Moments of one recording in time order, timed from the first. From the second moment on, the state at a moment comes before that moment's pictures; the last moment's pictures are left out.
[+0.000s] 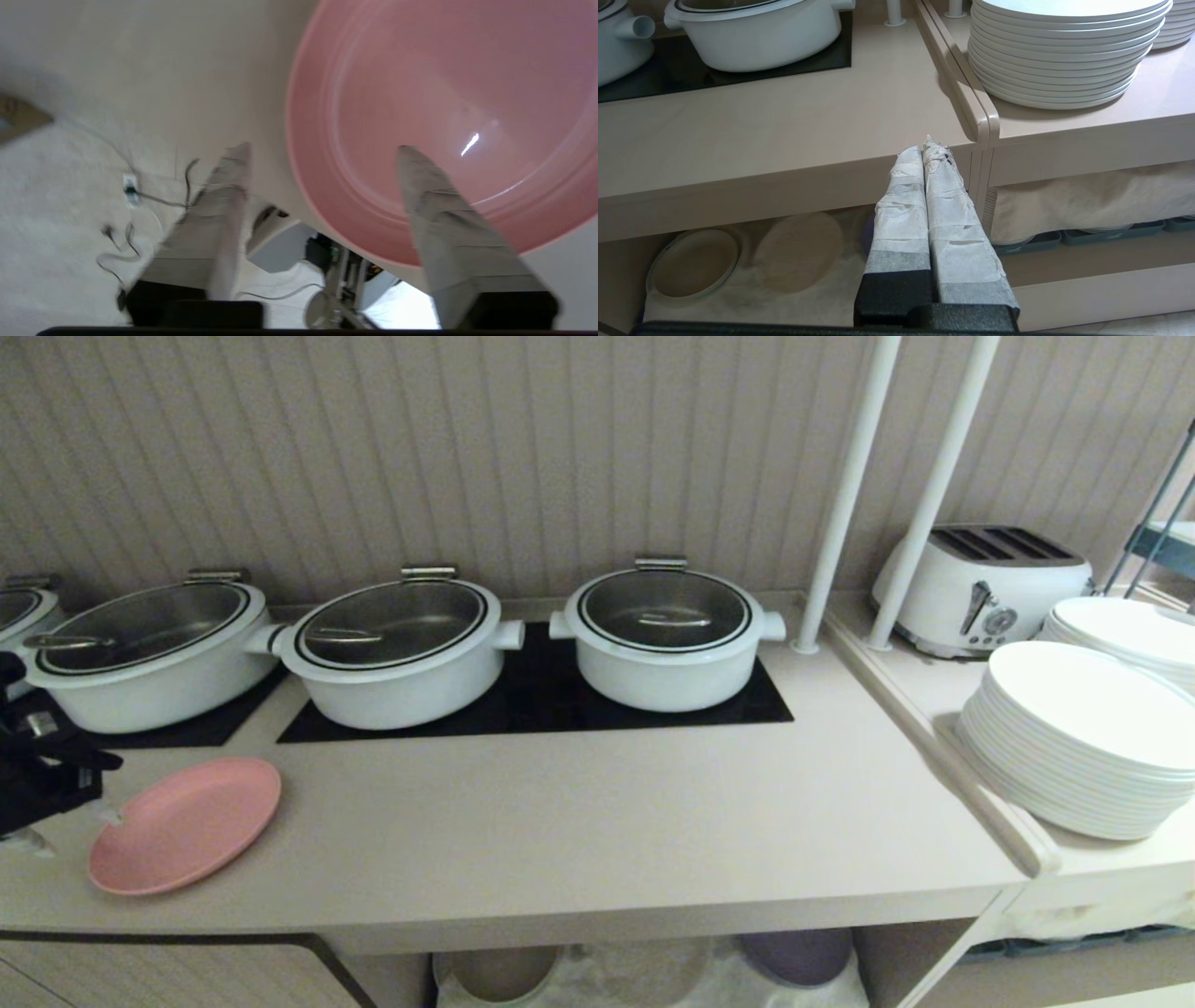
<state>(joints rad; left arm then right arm) 0.66 2.28 -1.84 0.85 -0.05 -0.02 0.00 0.00 0.00 -0.01 -0.05 0.10</state>
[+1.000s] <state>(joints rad) 0.70 2.42 -1.97 0.85 -0.09 0.14 0.00 0.00 0.00 -0.01 -0.05 0.10</state>
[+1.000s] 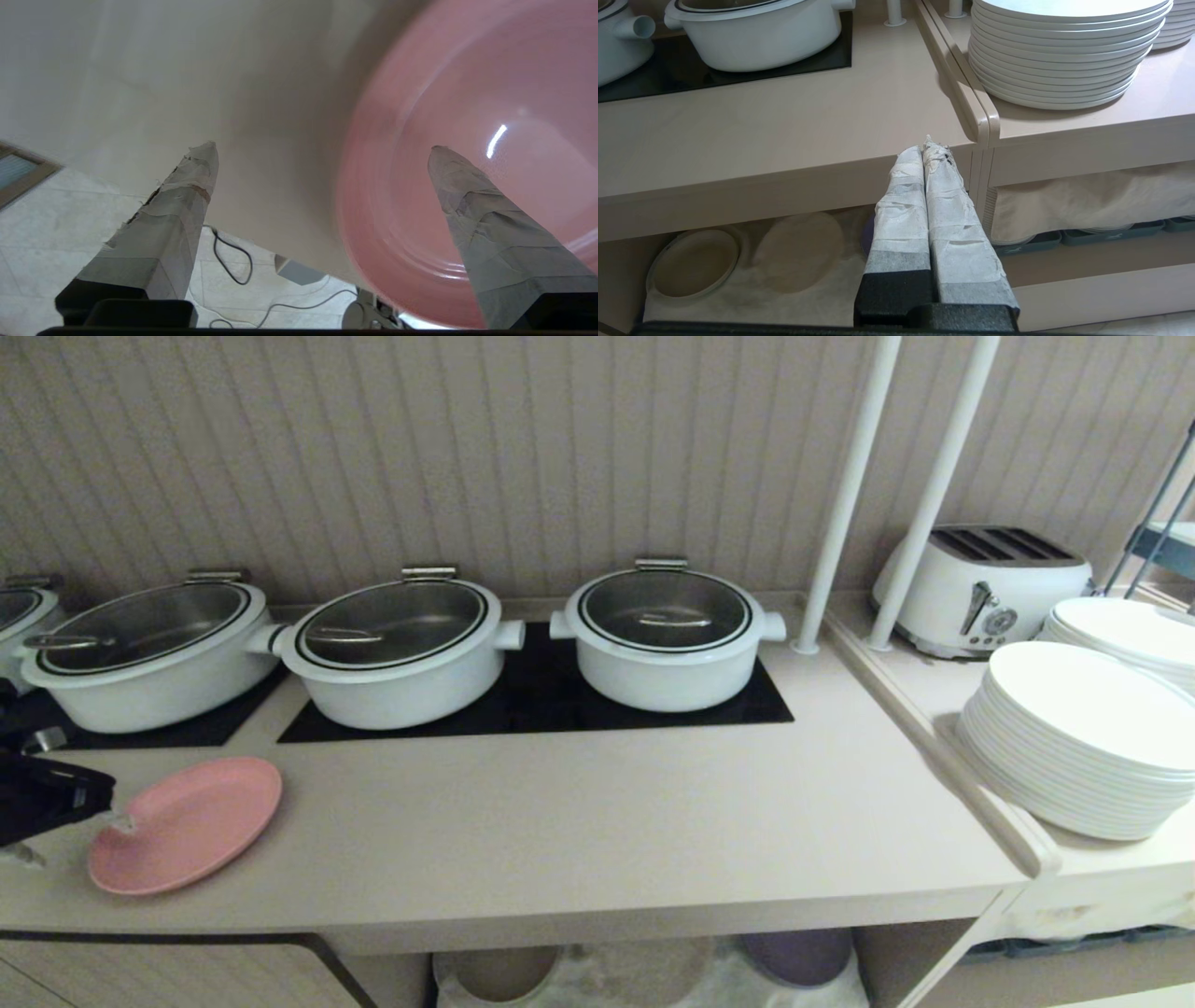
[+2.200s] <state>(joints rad) 0.64 2.44 -1.97 0.85 -0.09 0.10 0.00 0.00 0.00 -0.01 -0.05 0.10</state>
